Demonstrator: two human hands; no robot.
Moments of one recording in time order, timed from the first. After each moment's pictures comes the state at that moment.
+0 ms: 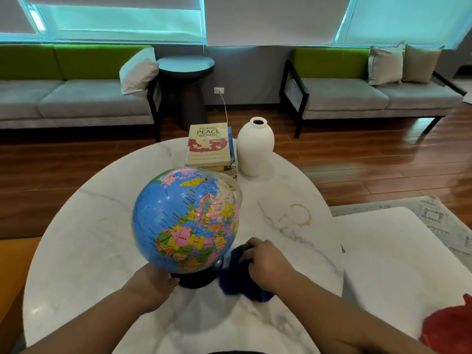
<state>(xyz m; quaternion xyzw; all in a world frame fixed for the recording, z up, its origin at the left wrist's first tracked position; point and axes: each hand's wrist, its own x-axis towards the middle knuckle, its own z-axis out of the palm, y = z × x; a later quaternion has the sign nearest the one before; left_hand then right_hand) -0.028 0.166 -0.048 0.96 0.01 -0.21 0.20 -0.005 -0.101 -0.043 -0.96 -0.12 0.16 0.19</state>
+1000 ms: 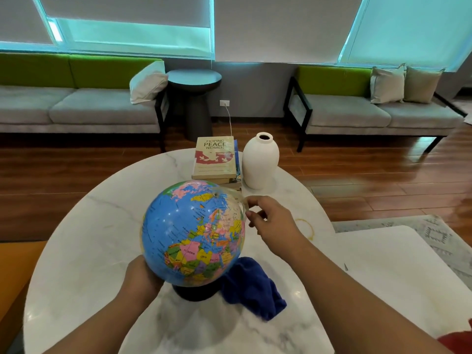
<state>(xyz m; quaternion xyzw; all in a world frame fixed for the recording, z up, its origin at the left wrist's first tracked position) -0.015 0.160 -0.018 0.89 0.21 -0.04 0.39 0.032 -0.092 0.059 -0.88 -0.05 0.00 0.47</state>
